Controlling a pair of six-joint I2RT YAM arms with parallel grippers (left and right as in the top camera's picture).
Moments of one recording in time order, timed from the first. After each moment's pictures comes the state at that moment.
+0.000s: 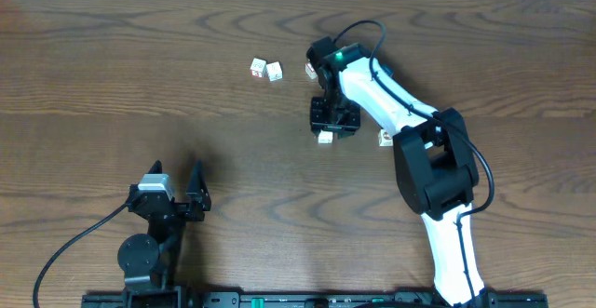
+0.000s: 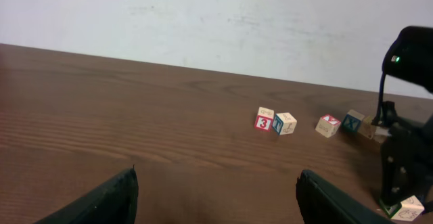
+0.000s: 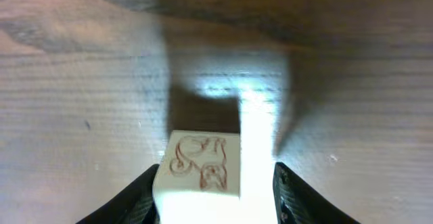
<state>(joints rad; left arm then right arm) 0.08 0.01 0.02 -0.10 0.15 -0.15 0.48 2.32 1.87 -1.18 -0.16 0.55</state>
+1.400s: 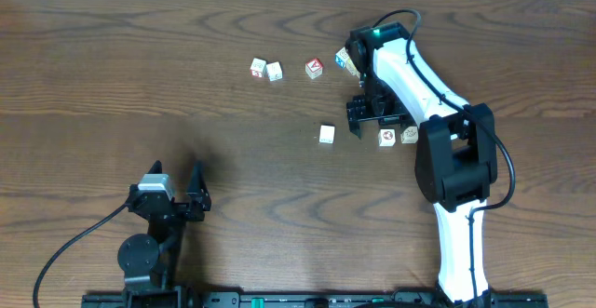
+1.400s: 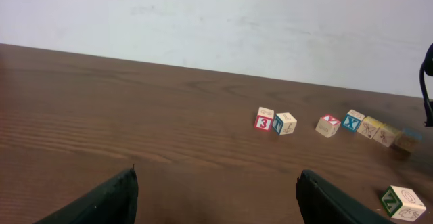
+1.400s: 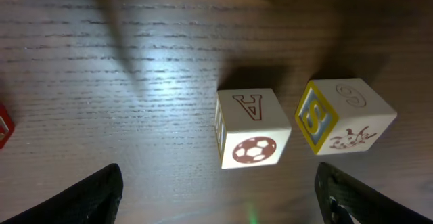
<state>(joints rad) 0.08 0.01 0.02 -0.10 0.15 -0.15 0.34 2.32 1.94 -1.47 0.08 0.30</state>
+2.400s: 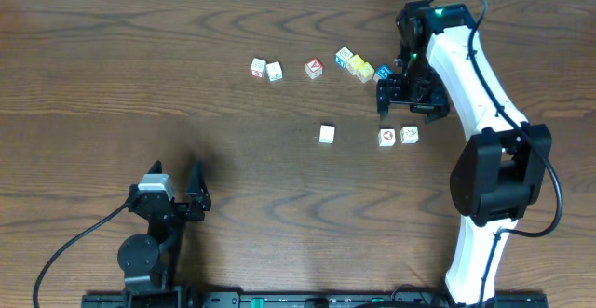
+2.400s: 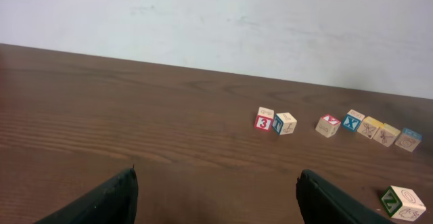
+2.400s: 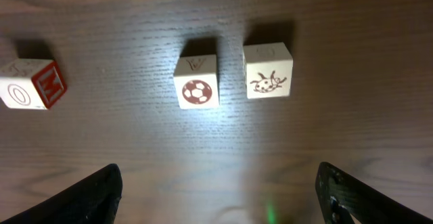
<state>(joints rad) 0.08 0.01 0.02 -0.10 0.15 -0.15 0.19 2.14 1.92 -1.52 -0.05 0.28</state>
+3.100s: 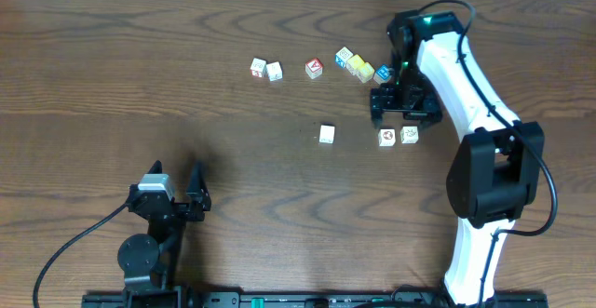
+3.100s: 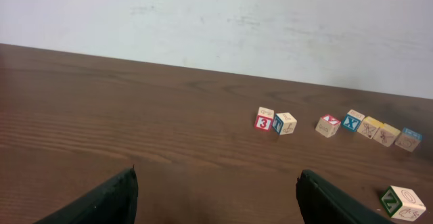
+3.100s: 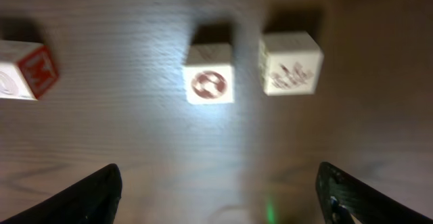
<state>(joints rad) 0.08 0.01 0.02 -0.10 0.15 -0.15 0.23 2.14 1.86 -1.48 -0.05 0.27</state>
